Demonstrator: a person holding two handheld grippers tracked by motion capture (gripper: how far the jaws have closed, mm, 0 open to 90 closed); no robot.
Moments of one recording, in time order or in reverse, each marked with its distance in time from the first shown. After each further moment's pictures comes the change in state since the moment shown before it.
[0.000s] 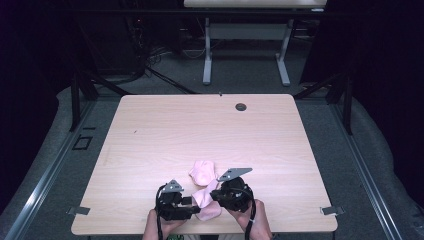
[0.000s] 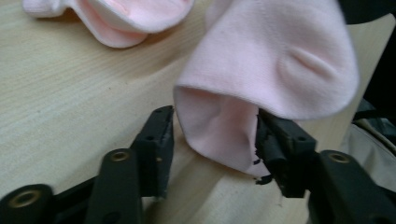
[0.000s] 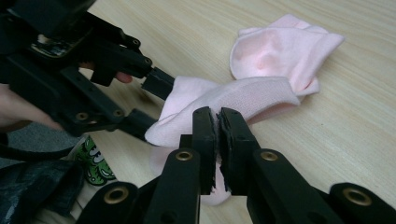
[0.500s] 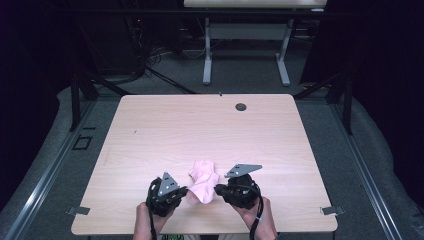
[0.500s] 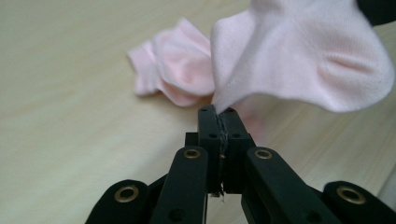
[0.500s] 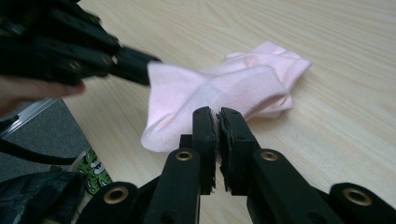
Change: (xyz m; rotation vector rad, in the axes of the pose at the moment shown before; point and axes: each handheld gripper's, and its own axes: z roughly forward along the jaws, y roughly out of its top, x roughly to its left) left arm -0.026 0.029 -0.053 -0.091 0.328 0.262; right arm -0.005 0.005 -0.022 -0.080 -0.015 -0.001
